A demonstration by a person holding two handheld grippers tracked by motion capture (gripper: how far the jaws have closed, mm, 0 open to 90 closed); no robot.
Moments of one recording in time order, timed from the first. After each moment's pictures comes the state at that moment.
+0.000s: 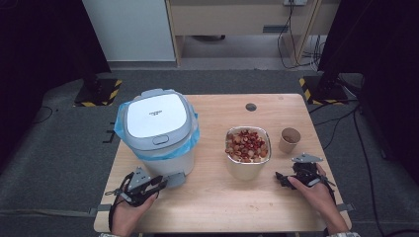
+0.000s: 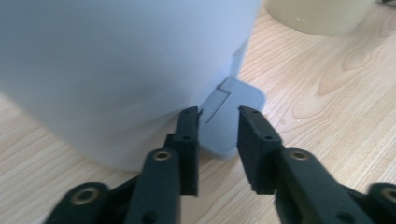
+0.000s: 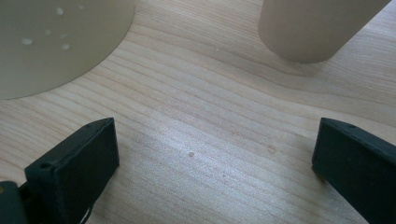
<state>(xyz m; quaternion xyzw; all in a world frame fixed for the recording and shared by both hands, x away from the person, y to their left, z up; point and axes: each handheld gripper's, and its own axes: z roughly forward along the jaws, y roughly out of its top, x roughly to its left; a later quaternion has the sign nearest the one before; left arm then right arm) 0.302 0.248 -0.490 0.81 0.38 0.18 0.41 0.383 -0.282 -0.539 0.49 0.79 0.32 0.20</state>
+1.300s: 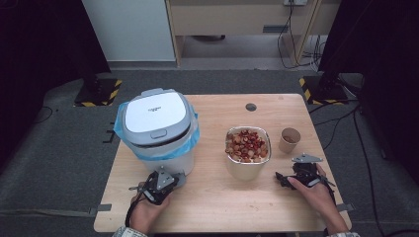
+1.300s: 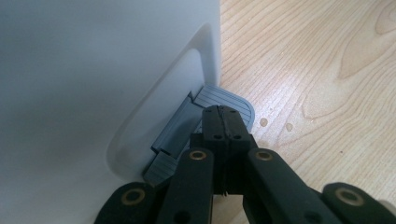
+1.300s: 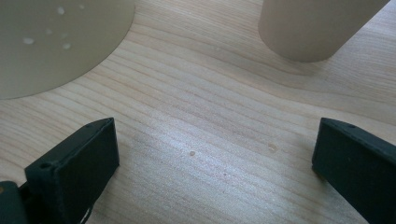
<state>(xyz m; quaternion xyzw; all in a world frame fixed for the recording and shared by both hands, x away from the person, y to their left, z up) 0.315 0.202 -0.508 0.85 0.35 0.22 0.33 0.382 -0.281 -0.539 0.49 0.79 0.32 0.20</state>
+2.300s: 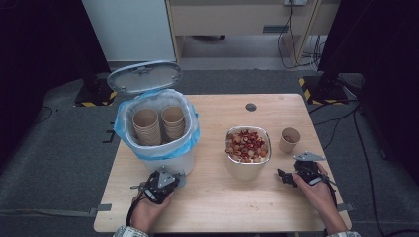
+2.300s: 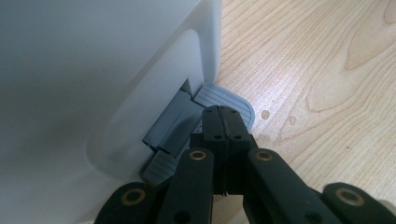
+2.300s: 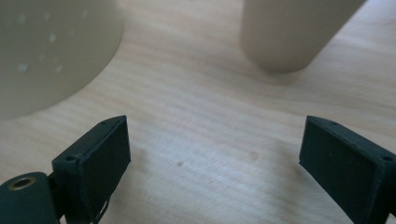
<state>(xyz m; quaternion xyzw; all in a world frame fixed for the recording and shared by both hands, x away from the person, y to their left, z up) 0.320 0.201 -0.515 0.85 0.36 0.20 0.32 0.384 -0.284 -0.531 0.50 0.77 0.33 0.21</state>
